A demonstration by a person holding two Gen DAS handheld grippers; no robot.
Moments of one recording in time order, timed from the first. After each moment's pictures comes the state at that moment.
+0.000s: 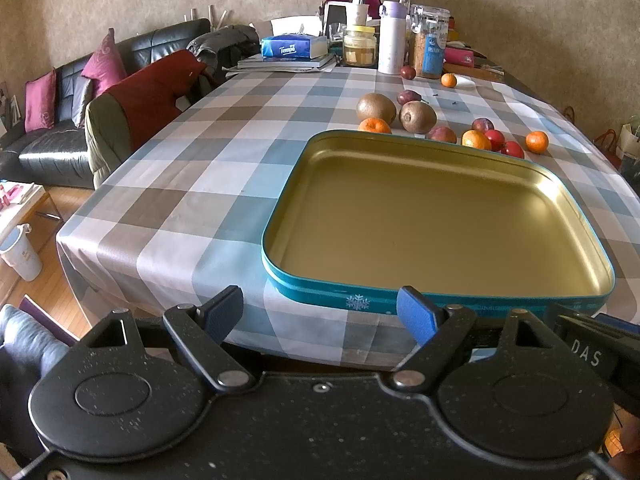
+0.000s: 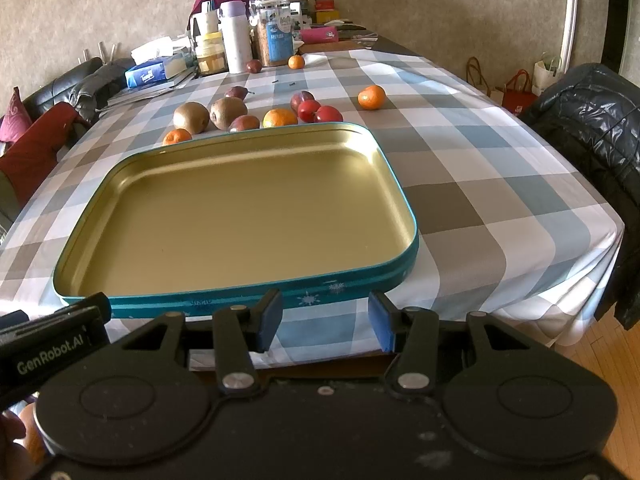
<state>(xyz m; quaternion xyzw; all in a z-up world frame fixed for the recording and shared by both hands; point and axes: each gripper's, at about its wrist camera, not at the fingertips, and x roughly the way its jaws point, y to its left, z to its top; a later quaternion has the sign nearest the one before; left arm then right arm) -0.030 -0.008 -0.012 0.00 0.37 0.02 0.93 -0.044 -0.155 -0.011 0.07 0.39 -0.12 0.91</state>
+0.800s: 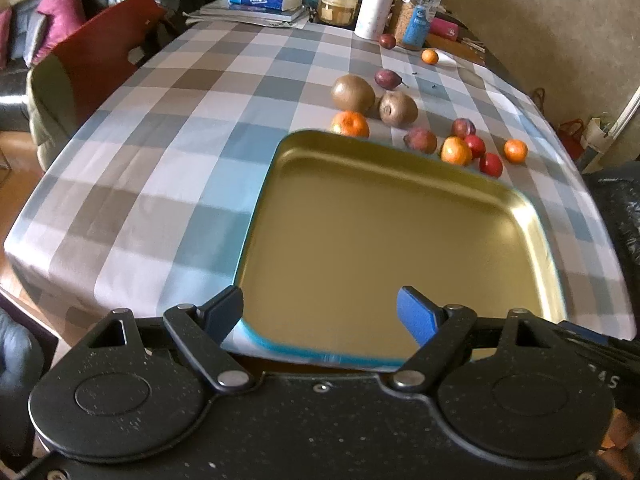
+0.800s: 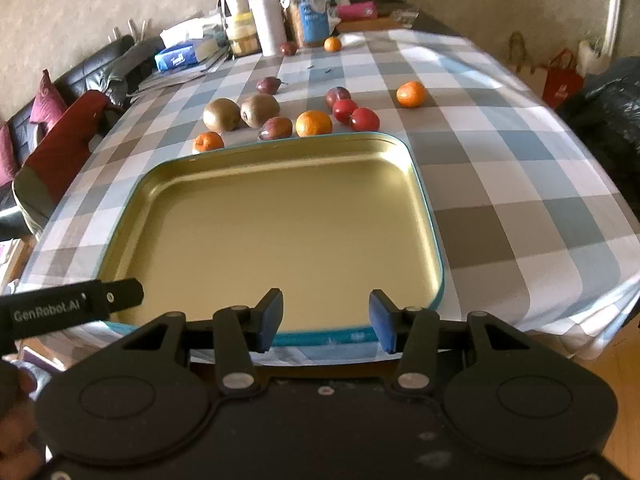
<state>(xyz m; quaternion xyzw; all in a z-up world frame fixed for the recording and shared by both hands) 0.048 0.016 0.024 -0.07 0.48 -0.06 0.87 0.001 -0.177 0.025 0.09 0.45 -0.04 0.89</state>
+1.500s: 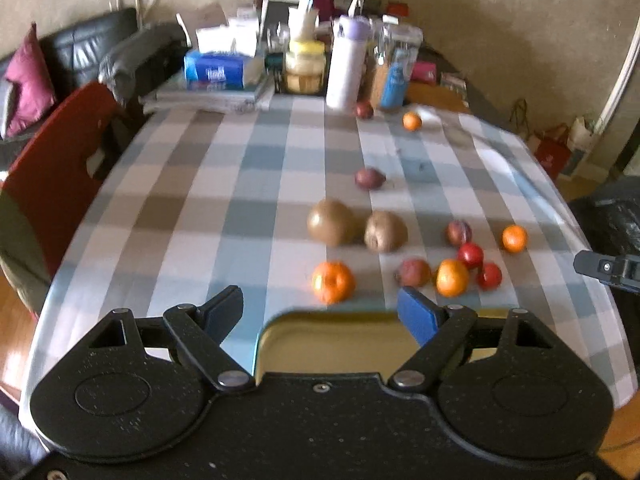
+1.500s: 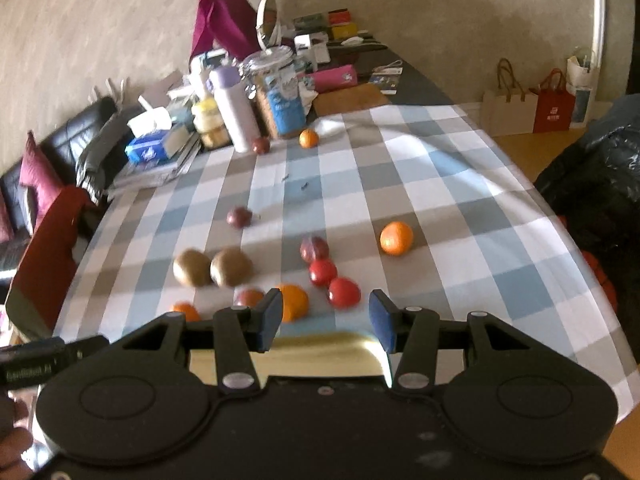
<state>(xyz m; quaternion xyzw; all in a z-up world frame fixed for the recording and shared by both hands) 0.166 -0.002 0.078 -0.02 0.42 -0.09 0.90 0.139 -0.241 0.106 0.13 0.40 -0.07 0.91</state>
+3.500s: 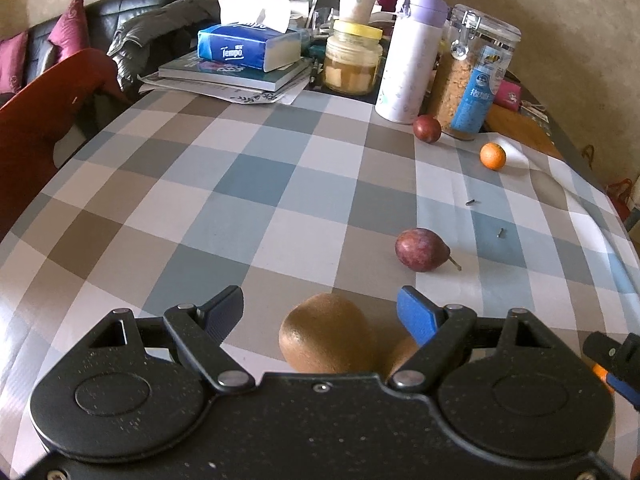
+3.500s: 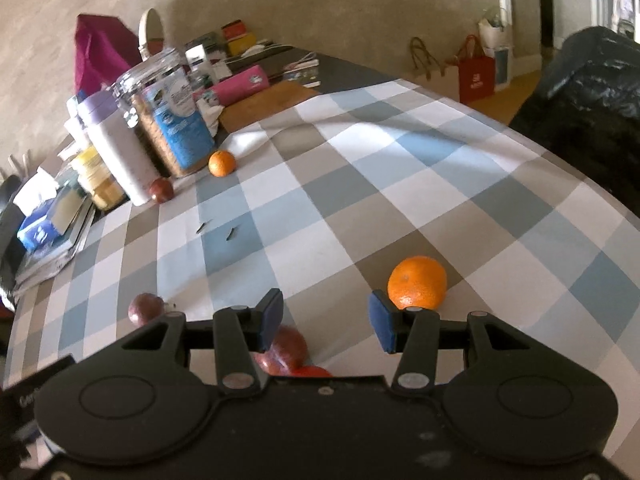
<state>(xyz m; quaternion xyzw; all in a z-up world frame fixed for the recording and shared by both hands) 0.311 -0.049 -0.014 -0.07 0.42 0.01 0.90 0.279 -0.249 -0.002 0.20 0.37 -0.22 0.88</state>
